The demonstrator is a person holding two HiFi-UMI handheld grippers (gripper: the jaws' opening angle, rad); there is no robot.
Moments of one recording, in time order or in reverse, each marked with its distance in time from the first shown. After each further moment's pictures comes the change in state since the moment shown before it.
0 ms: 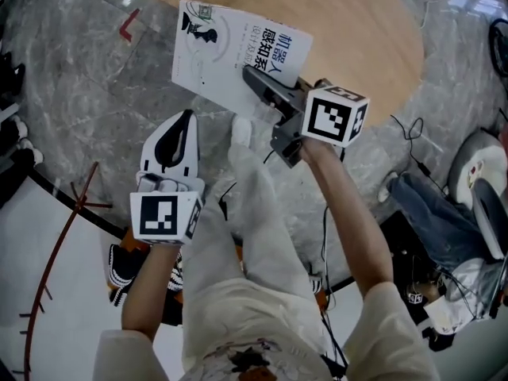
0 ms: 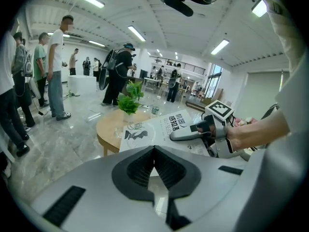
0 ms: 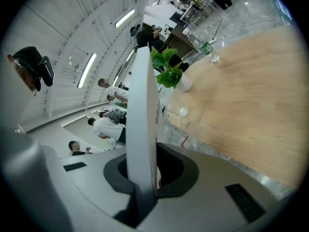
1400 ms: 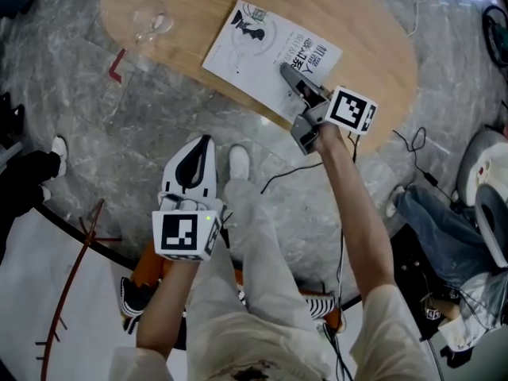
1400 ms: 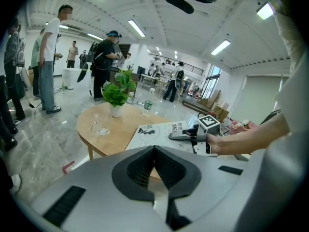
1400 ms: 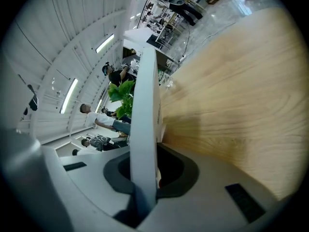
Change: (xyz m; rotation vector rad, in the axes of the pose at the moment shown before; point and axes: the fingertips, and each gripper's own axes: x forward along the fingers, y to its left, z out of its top) left arm 0.083 -0.032 -0.012 -0.030 0.012 -0.062; right arm -0.044 -0.176 0.076 0.148 -0.228 -0.192
